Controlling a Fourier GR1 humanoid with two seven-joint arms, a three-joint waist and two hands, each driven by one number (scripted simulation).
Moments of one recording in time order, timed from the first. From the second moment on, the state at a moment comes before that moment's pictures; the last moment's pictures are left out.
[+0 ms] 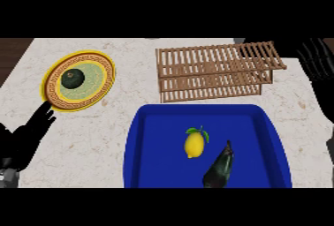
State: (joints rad) left arm -0.02 0.57 -0.11 -1.33 0.42 0.08 0.08; right arm -0.30 -0.51 -0.03 -1.54 -0.28 0.11 -0.14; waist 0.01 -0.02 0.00
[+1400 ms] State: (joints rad) left arm -0.19 0.36 -0.30 -1.43 0.17 0.24 -0.02; right arm 0.35 -0.03 0.30 -1.78 0.50 -0.96 0.13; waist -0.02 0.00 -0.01
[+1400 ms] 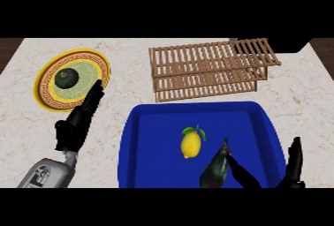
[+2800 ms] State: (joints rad) left arm -0.26 0.32 -0.30 -1.39 0.14 0.22 0.00; right arm -0.01 -0.01 0.60 -1.99 1.20 -0.02 1.23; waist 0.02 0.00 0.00
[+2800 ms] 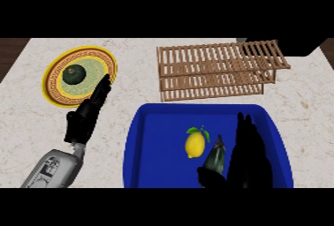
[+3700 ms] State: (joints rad) left arm -0.23 0.30 -0.30 -1.39 0.12 0.22 -0.01; right arm -0.18 -0.01 0.53 -1.85 1.15 0.03 1.25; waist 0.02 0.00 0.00
